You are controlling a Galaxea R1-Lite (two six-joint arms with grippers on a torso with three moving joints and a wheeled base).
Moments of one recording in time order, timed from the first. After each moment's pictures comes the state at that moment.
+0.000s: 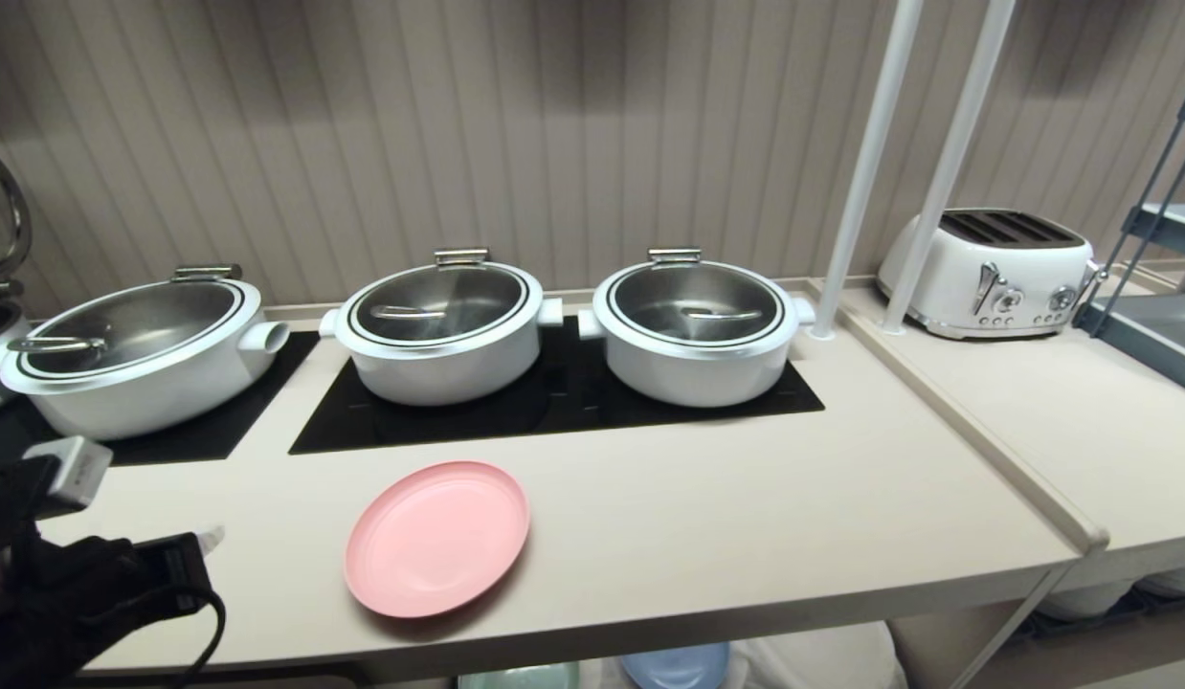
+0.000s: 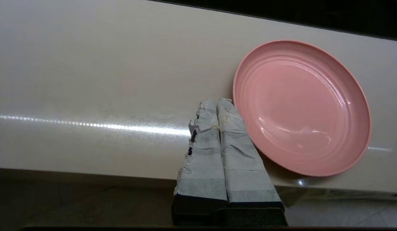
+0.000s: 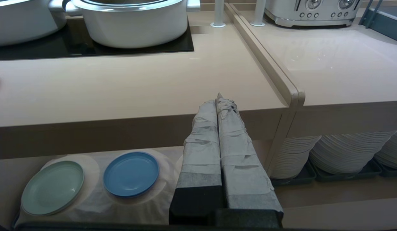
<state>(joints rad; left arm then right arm) 0.10 1.30 -0.18 -0.65 -0.04 -0.18 0.00 0.00 0.00 0.00 0.00 0.00</state>
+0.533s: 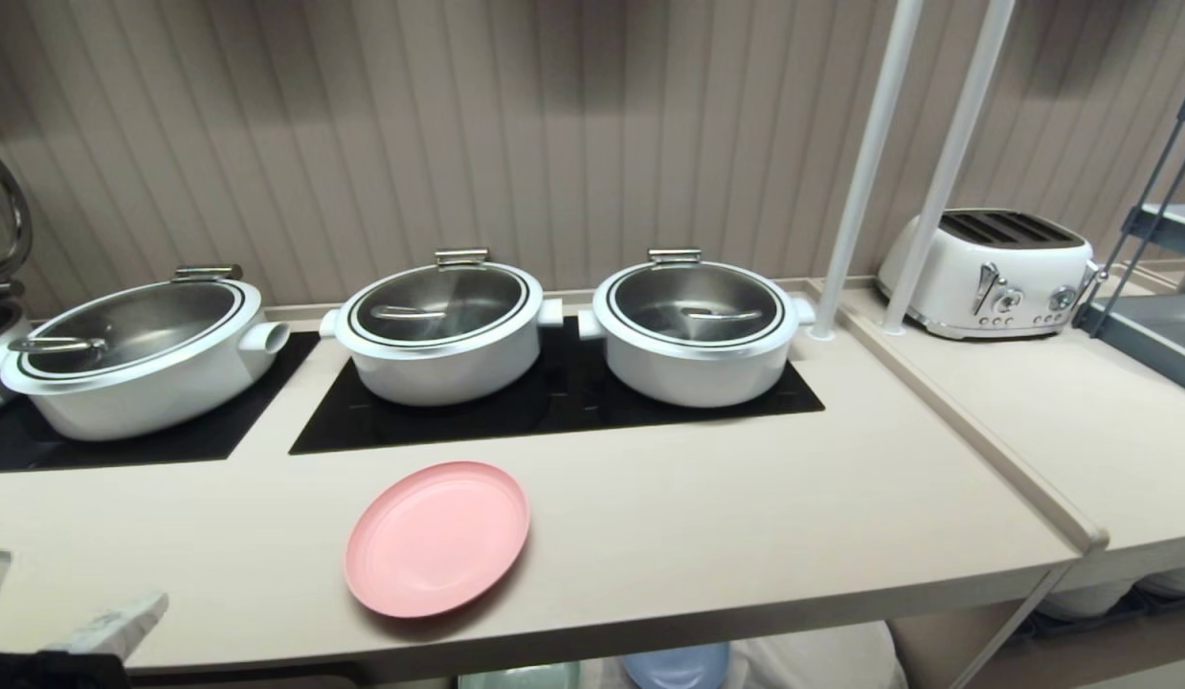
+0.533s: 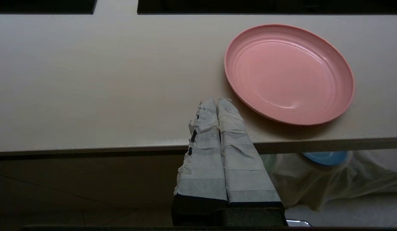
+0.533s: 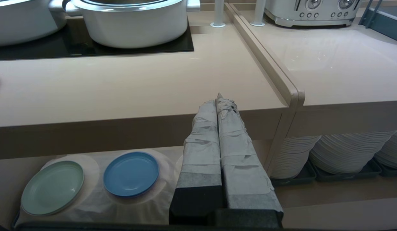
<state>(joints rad) 0.10 0.89 -0.02 -0.53 -0.08 -0.04 0.00 0.00 0.00 0.00 0.00 0.00</state>
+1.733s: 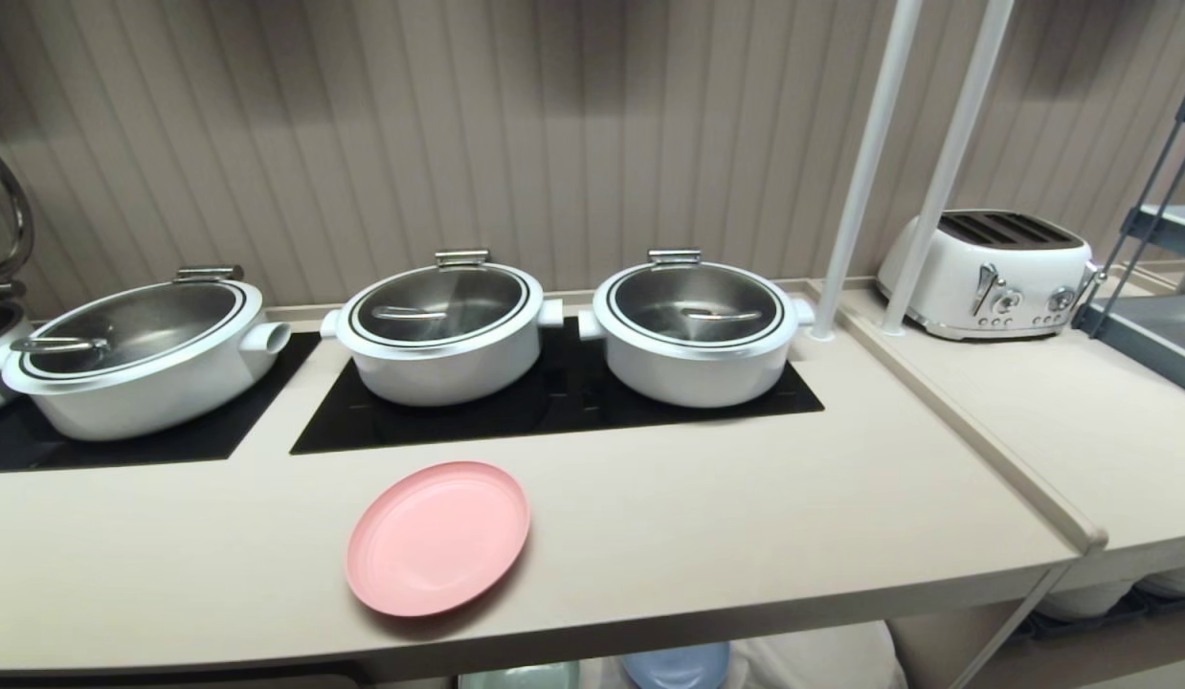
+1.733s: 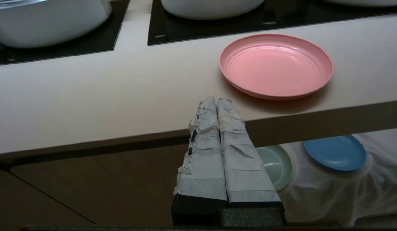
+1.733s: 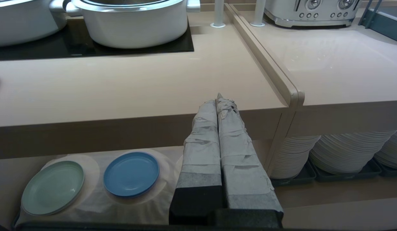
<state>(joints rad) 0.01 0.12 0.00 -0.01 -0.01 0.07 0.00 0.00 0.00 0.00 0.00 0.00</state>
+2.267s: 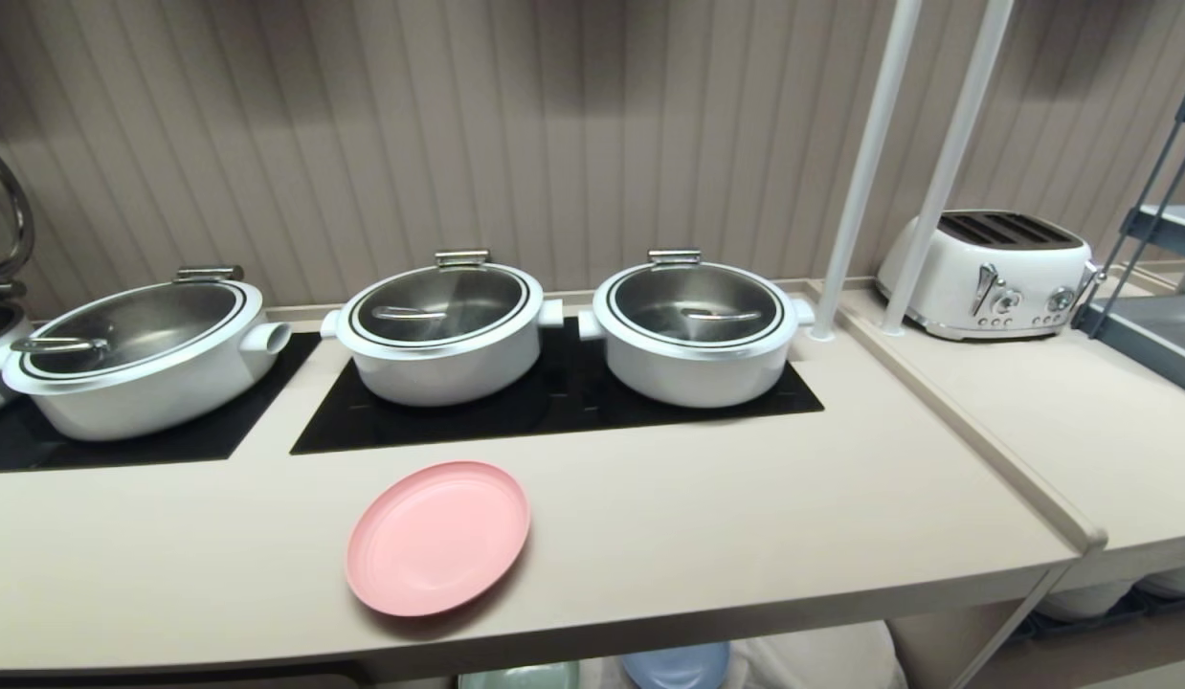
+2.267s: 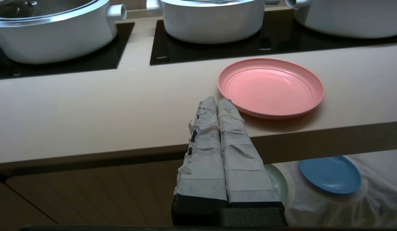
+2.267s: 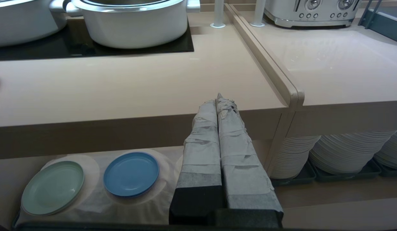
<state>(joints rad) 0.00 0.00 0.00 0.00 0.00 0.04 0.00 0.00 0.00 0.00 0.00 0.00</state>
